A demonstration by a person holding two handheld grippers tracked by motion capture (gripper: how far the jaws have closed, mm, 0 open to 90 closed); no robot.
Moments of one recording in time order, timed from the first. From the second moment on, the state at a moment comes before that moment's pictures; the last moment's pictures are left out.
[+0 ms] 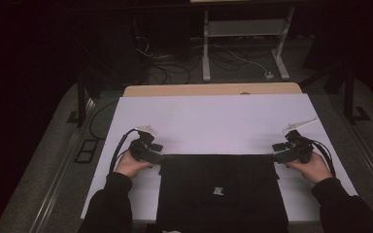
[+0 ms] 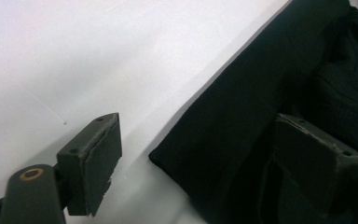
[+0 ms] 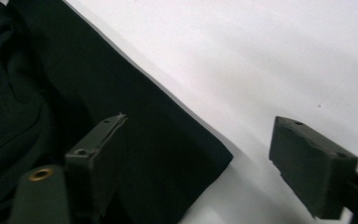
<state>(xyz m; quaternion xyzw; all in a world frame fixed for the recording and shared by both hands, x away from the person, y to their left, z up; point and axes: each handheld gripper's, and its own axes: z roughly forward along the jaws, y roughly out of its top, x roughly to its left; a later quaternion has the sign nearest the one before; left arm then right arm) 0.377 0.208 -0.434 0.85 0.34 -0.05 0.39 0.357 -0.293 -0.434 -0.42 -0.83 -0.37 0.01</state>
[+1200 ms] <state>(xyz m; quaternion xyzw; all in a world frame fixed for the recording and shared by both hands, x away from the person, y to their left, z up) 0.371 0.202 -0.441 0.87 0.35 0.00 0.36 0.358 -0.293 -0.444 -0.42 -0.83 -0.35 0.04</state>
